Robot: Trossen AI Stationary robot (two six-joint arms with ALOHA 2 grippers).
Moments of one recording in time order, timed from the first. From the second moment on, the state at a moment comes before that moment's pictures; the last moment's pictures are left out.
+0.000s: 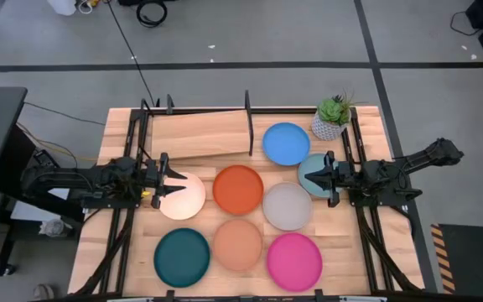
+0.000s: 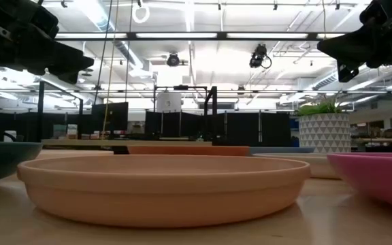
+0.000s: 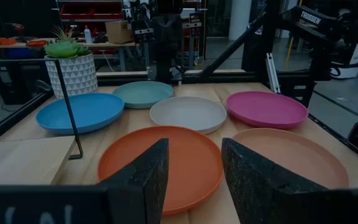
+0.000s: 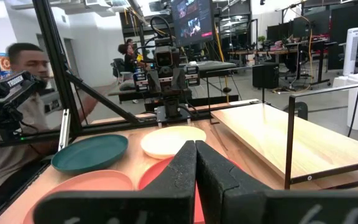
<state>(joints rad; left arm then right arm) 0.02 0.24 0.06 0.12 0.07 0.01 0.29 0.29 0.01 0.36 0.36 0.08</state>
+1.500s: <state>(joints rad) 0.02 0.34 0.06 0.33 0.07 -0.20 0.29 0.29 0.01 0.46 0.10 0.17</state>
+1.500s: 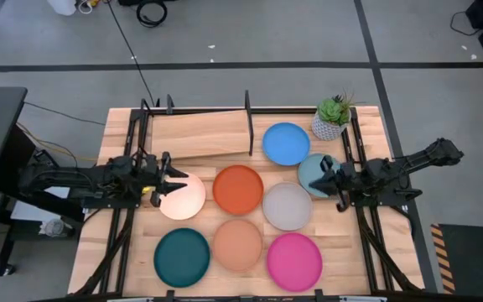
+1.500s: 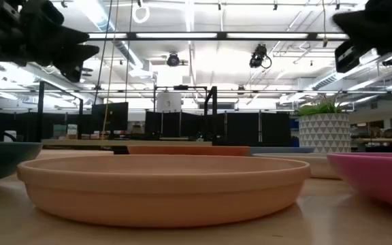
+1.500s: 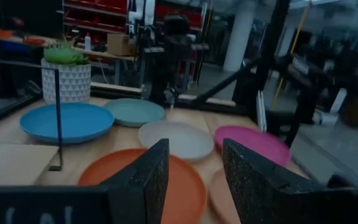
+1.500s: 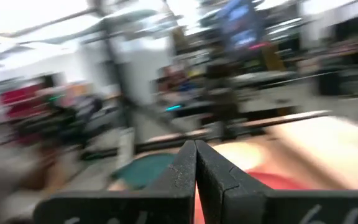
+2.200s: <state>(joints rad) 0.02 0.52 0.06 0.54 0.06 -0.25 0.28 0.29 0.01 0.65 0.40 -0.05</state>
